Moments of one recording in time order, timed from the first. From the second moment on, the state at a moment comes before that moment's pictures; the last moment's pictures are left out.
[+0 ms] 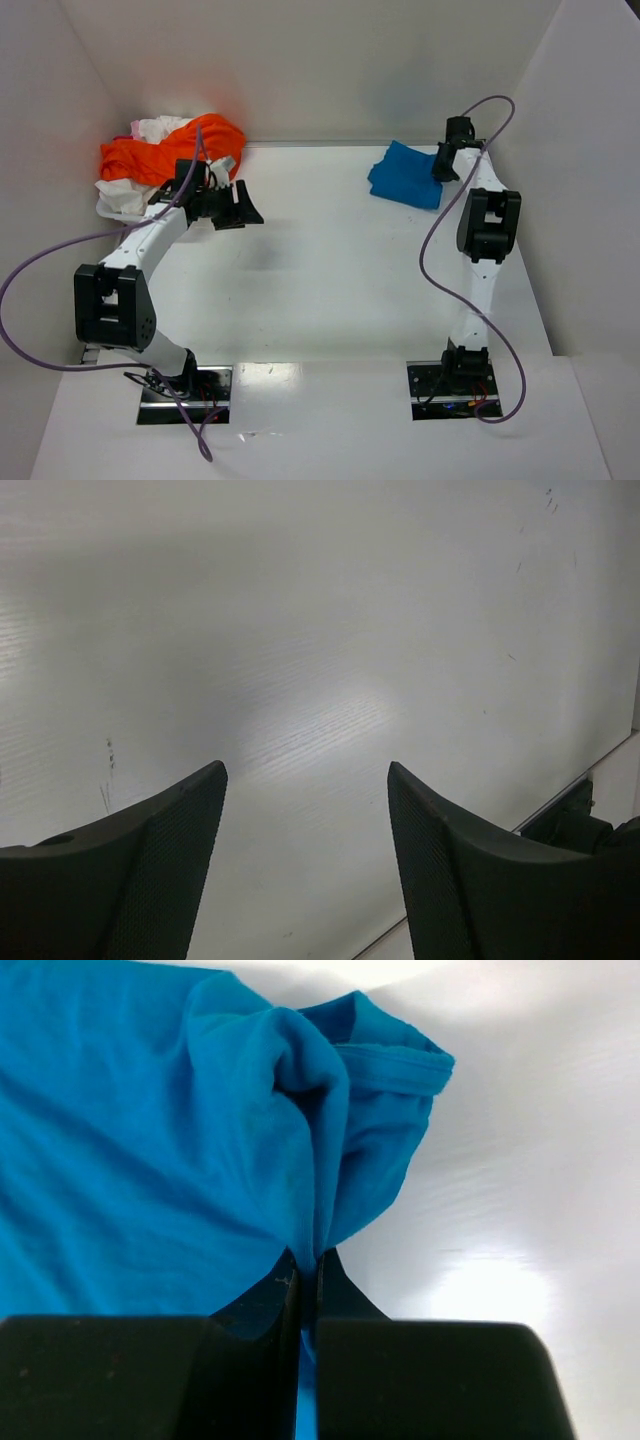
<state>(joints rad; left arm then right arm) -0.07 1.54 1.17 -0.49 0.53 -0.29 -0.08 2.35 2.02 -0.58 0.09 0.26</state>
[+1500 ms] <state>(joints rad) -0.07 1.51 1.36 -0.62 0.56 -0.24 0.01 2.10 1.75 -0.52 0.20 0.31</state>
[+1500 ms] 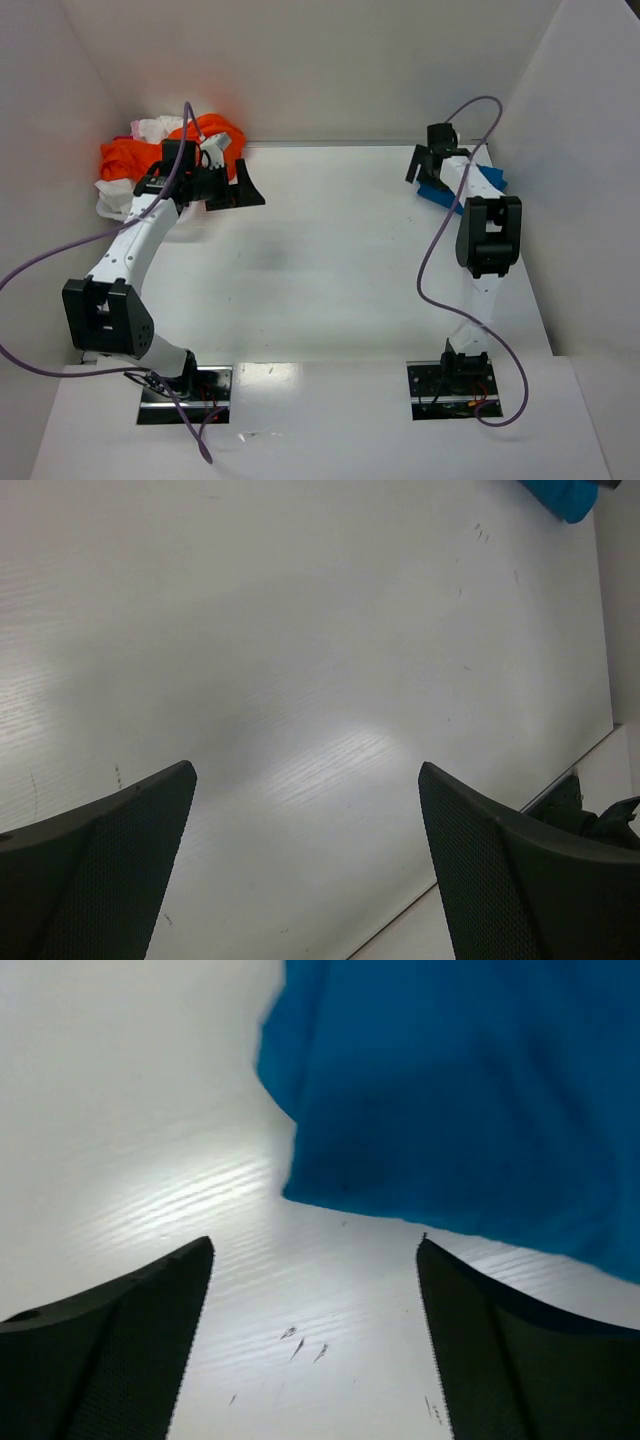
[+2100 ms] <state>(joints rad) -0.07 1.44 1.36 -0.63 0.54 -0.24 -0.11 2.12 1.53 -0.54 0.46 0.41</state>
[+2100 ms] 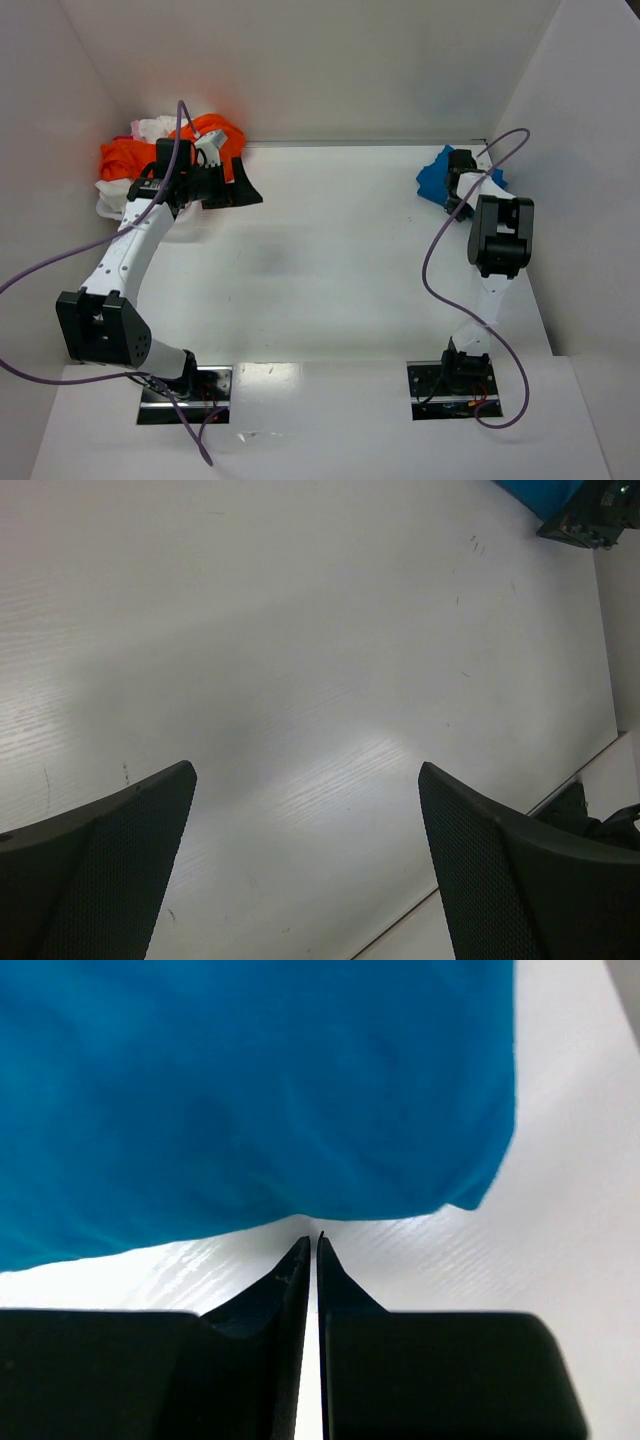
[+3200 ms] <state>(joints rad) 0.00 1.53 1.43 -0.65 0.53 -0.24 -0.21 2.46 2.02 -0.62 0.73 0.28</state>
